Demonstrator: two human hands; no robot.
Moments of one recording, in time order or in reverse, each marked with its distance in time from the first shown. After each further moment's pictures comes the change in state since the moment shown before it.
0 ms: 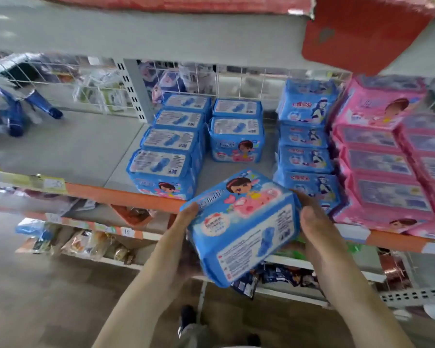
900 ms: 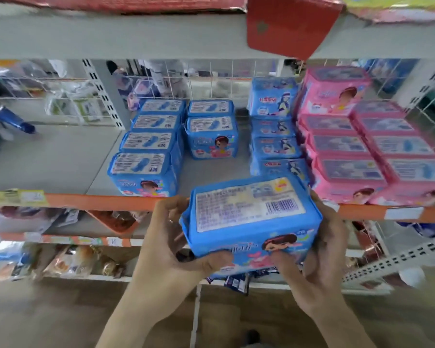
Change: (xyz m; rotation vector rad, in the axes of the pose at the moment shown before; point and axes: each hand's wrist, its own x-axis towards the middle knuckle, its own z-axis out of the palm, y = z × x) left_hand -0.063 -0.029 -0.007 0.474 -0.229 0.718; right_hand -0.088 0.019 0.020 -0.147 0.267 -0.675
